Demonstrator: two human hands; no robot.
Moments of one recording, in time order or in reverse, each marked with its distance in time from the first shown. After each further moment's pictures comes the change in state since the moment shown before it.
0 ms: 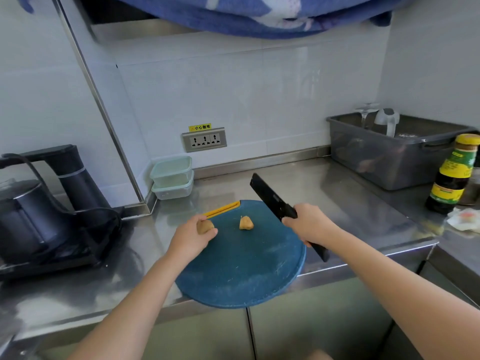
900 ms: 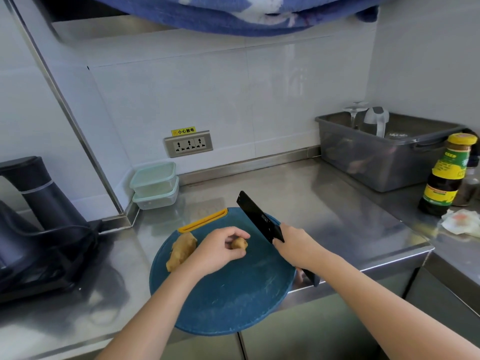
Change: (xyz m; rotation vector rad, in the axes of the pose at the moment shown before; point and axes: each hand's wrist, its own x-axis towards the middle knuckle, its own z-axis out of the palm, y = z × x) left_hand 0.004 0.052 0.043 -0.206 -0.396 0.302; right_hand 0.017 0.025 0.024 -0.172 -0.080 -0.015
